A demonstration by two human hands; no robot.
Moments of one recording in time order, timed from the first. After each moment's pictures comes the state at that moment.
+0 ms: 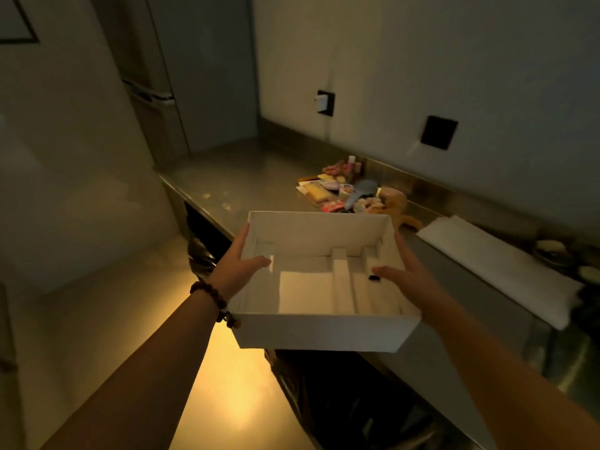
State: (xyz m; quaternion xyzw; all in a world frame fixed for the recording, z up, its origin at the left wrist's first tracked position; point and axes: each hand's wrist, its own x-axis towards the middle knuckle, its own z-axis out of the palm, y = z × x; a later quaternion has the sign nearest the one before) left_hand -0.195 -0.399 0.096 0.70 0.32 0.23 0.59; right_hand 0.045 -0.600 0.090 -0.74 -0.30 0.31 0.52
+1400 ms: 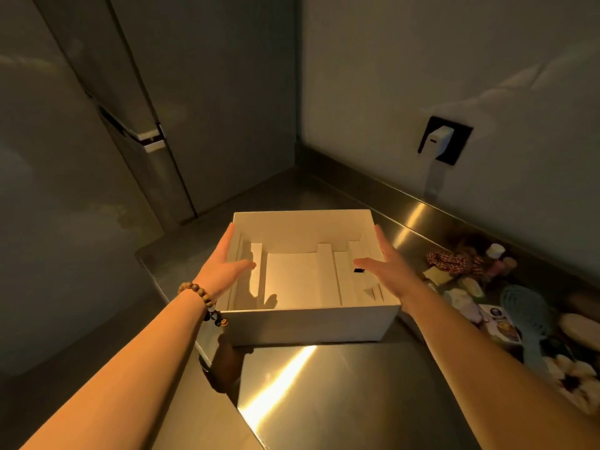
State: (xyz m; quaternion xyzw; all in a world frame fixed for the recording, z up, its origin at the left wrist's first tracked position) left_hand -0.024 0.193 0.048 0.74 0.42 0.20 0.48; right_hand 0.218 -0.001 0.051 -0.77 -0.31 0.32 0.46
